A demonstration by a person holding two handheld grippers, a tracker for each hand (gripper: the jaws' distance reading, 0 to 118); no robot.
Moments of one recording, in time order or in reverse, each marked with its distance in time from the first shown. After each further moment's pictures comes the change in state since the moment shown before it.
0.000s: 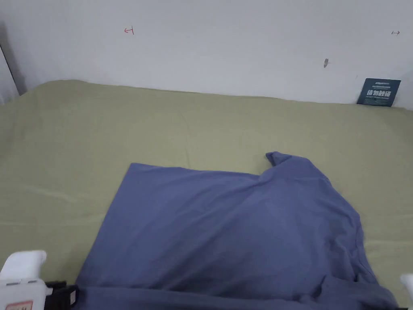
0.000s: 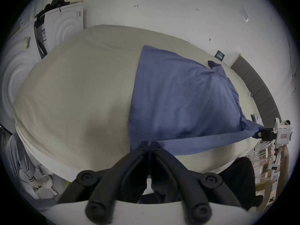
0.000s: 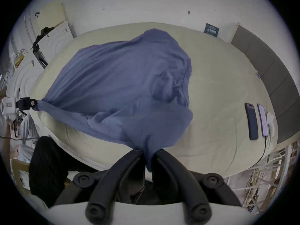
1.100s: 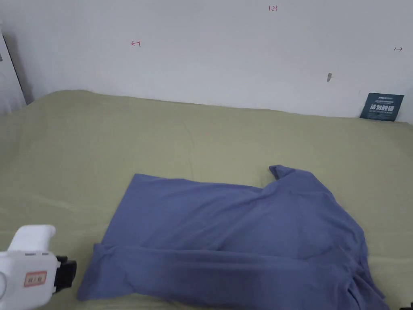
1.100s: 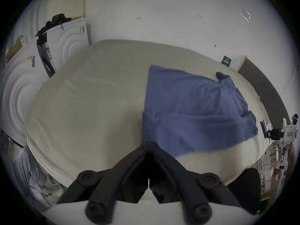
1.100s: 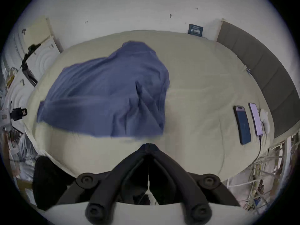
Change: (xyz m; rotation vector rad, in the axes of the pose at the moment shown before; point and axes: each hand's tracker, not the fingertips) left arm 0.013 0.026 -0.003 0.061 0.101 -0.045; right arm 0.023 0.005 -0.003 0.018 -0.080 -0.095
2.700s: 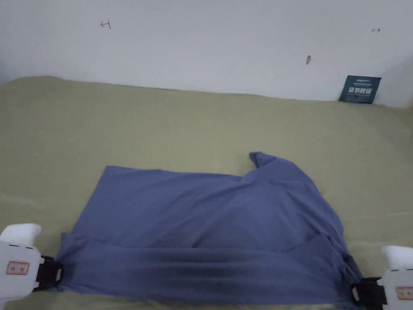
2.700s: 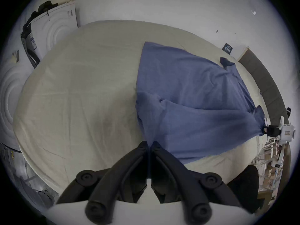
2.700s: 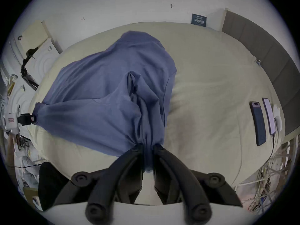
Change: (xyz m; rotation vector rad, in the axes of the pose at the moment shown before) left arm 0.003 0.038 -0.046 -0.140 -0.046 -0.019; right arm 0.014 0.034 -0.040 -0.019 0.087 -0.064
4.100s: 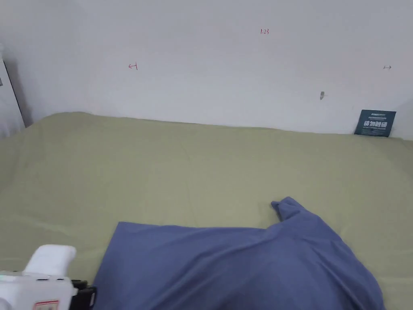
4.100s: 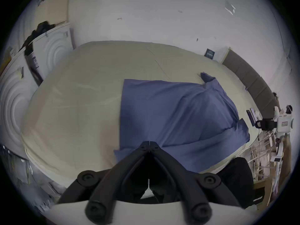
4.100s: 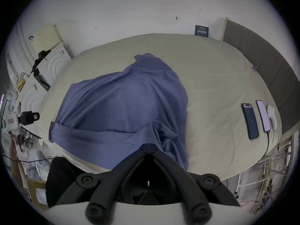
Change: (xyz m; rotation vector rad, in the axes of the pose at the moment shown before) left arm 0.021 -0.010 0.039 0.116 -0.046 -0.108; right arm -0.033 -0.018 0.064 0.061 0.046 0.026
